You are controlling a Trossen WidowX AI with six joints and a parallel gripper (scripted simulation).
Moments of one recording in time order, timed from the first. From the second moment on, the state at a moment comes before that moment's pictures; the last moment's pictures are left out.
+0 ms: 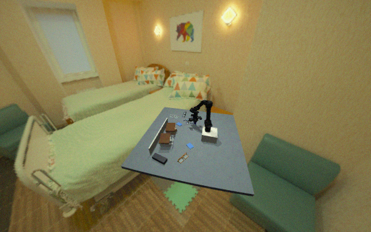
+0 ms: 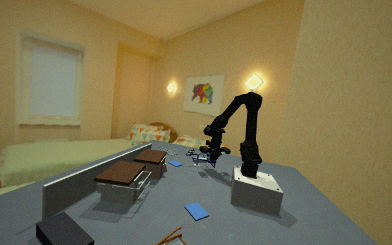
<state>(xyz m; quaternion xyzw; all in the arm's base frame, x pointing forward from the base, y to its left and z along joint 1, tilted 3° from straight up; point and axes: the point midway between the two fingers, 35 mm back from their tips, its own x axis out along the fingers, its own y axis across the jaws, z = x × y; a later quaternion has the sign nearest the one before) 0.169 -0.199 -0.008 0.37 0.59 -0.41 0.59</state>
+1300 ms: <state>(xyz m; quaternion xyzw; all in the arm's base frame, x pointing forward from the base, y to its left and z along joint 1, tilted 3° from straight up) 0.165 -0.195 -0.009 0.37 0.59 -0.41 0.59</state>
